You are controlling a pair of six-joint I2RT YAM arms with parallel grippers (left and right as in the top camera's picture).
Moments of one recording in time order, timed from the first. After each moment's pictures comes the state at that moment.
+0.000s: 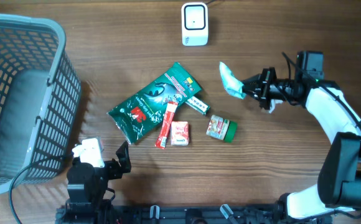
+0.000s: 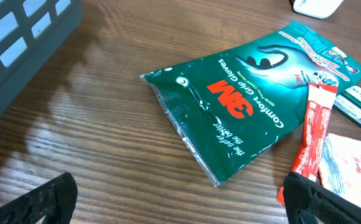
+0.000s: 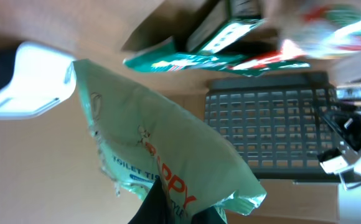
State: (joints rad) left arm -0.01 0.01 0.18 -0.75 0.04 -0.25; right arm -0.11 1.69 1.00 -0.48 -1.08 2.06
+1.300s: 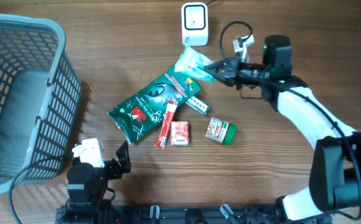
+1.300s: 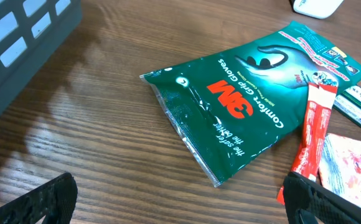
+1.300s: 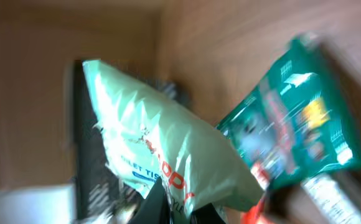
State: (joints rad) left arm -0.01 0.01 0.18 -0.75 0.04 -0.25; right arm 0.17 1.69 1.01 0.08 -0.94 0.84
